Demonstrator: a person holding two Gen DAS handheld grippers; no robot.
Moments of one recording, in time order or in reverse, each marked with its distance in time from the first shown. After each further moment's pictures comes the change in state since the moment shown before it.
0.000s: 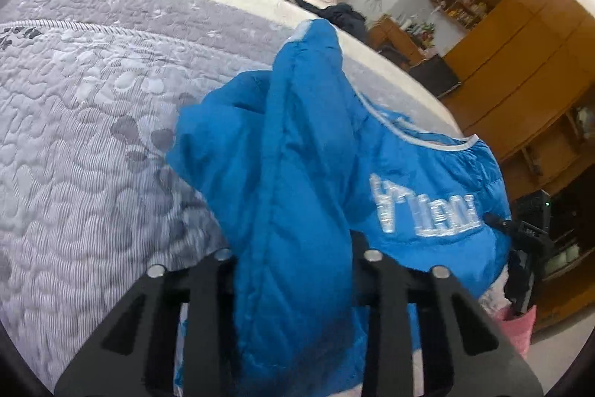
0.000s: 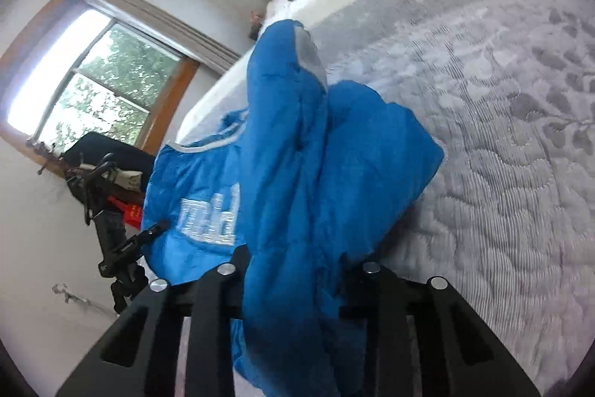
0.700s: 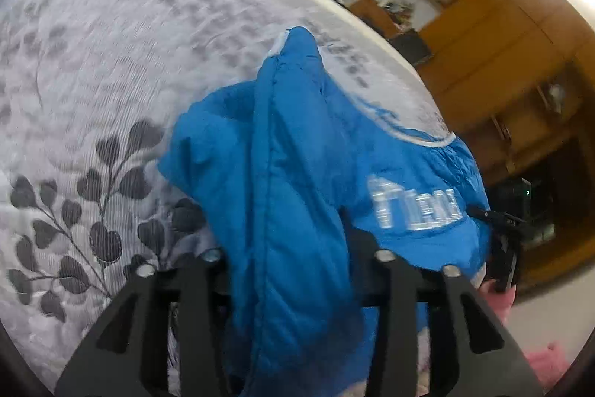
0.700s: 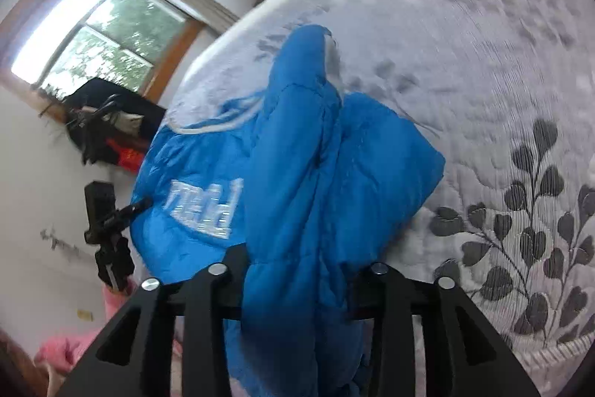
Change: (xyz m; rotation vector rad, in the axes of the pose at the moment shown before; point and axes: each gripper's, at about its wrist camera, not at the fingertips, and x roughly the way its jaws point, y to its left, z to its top) left arm -0.066 0.011 -0.150 -0.041 0.094 -0.095; right arm -0.073 0.011 -0.151 -0.040 0.102 -0.061
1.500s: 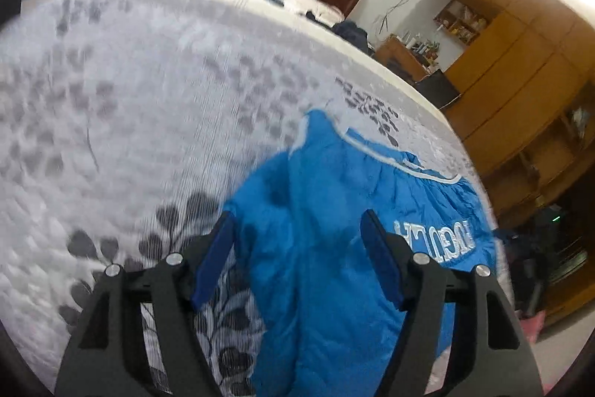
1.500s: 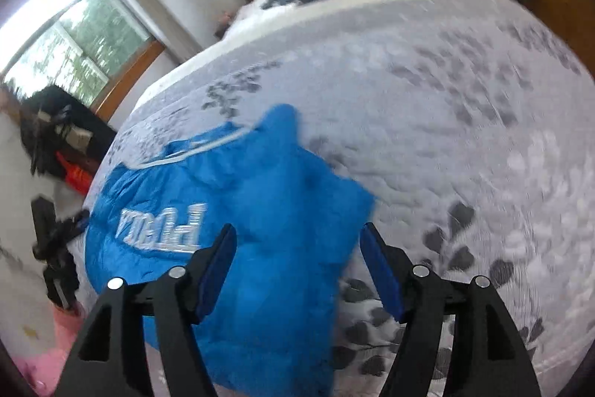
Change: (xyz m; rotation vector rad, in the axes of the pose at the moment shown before) left arm -0.039 -0.024 0.021 0.050 -0.205 0.181; right arm -0.040 0.019 0.024 -0.119 -0.153 -0.250
